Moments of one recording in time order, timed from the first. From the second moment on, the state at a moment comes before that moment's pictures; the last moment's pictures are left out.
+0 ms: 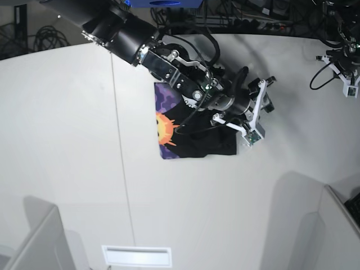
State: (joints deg) left arm 20.1 -18.4 -47.6 92.8 -10.2 -39.3 54.2; right arm 14.8 -5.7 -55.1 91.0 30.4 -14.4 -49.5
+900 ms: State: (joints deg) left arm 21.1 -18.3 -47.6 93.1 -10.2 -39.3 54.1; right arm 11.1 3.7 -37.4 89.4 30.2 -20.8 -52.2
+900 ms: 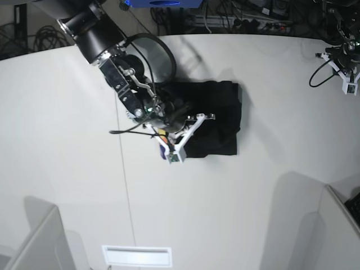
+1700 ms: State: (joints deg) left arm 21.4 -17.7 -47.2 95.1 -10.1 -39.3 54.2; right arm 23.8 -4.0 -55.0 88.2 31.2 -20.6 -50.1
